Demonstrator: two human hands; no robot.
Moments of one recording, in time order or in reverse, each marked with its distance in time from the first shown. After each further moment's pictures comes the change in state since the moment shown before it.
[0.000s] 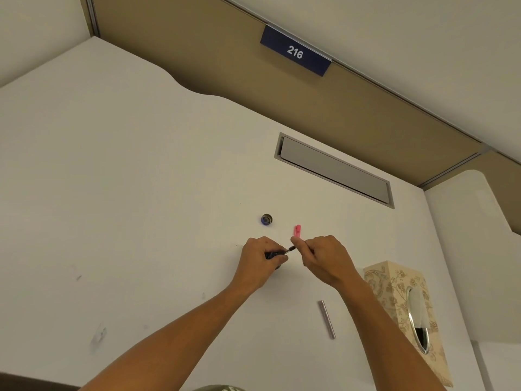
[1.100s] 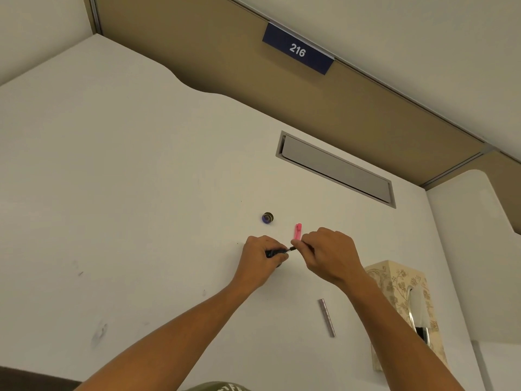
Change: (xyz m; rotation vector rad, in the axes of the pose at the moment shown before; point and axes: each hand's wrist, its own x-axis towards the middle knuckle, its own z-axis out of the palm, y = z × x) left_hand 0.000 -0.004 0.002 -0.005 0.020 0.029; right_hand 0.002 0.001 -0.008 -0.406 0.108 -0.237
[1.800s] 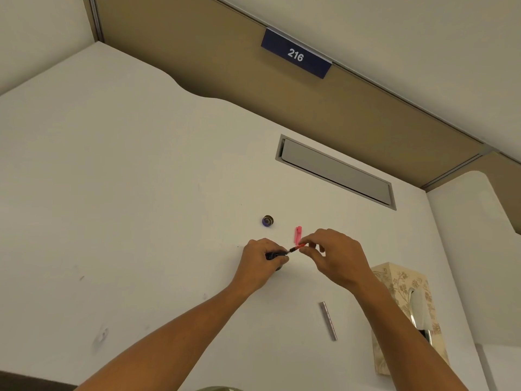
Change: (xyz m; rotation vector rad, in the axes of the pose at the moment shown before) left_hand 0.000 0.004 -0.004 -0.039 -0.028 -0.048; right_hand -0.009 0.008 -0.013 0.179 -0.015 0.046
